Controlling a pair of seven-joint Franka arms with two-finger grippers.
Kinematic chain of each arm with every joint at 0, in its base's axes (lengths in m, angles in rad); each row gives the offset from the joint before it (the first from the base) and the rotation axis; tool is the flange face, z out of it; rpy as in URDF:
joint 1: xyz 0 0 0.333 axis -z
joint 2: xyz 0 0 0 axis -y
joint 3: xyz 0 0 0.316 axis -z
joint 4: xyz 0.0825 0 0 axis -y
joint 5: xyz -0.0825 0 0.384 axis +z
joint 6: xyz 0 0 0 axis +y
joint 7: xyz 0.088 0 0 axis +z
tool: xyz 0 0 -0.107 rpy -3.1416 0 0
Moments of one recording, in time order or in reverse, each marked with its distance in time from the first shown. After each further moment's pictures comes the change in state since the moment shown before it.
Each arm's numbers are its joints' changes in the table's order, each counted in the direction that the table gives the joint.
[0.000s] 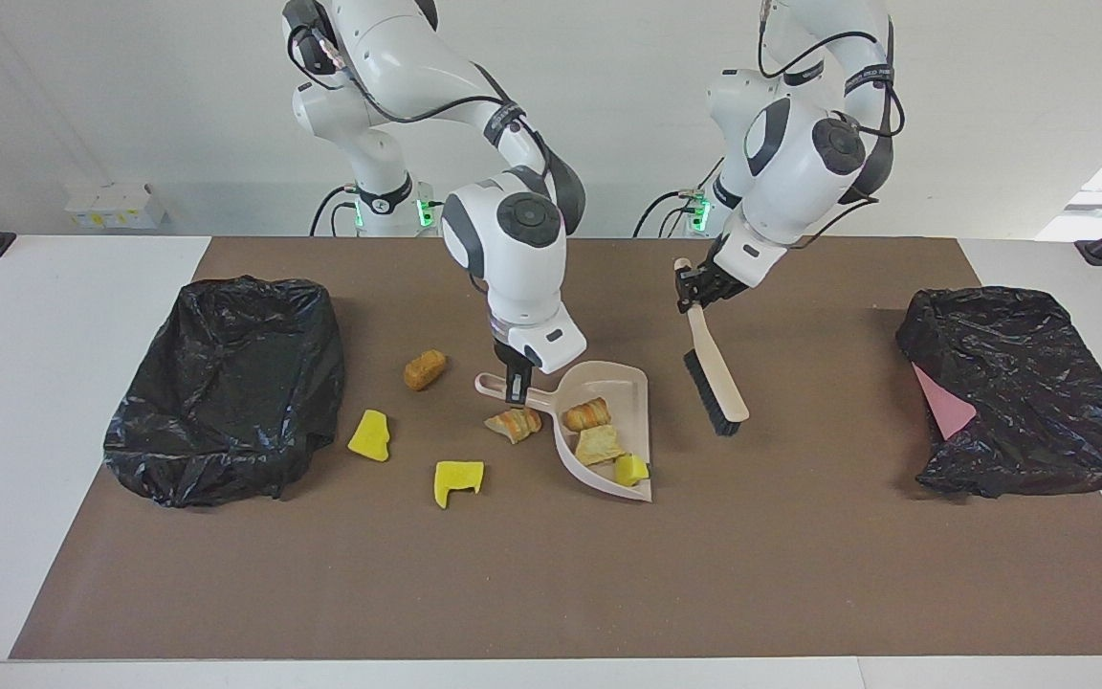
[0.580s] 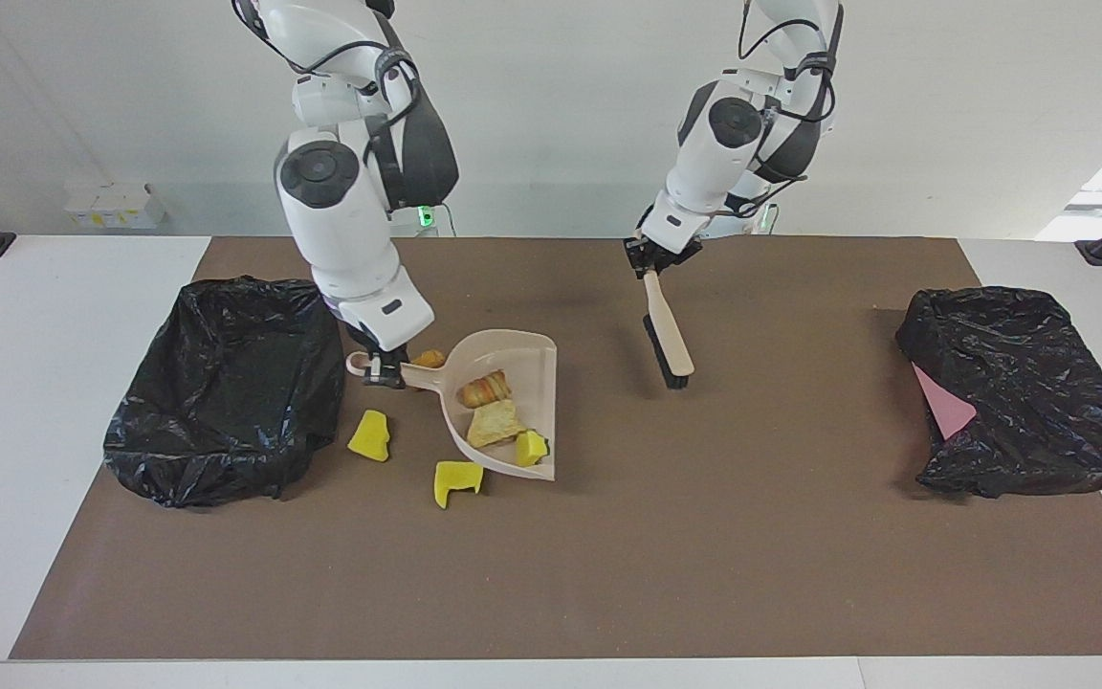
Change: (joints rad) left arm 0.022 0.122 0.272 -0.221 0.029 -0.104 0.244; right arm 0.277 0.159 0.001 0.000 0.076 0.178 0.379
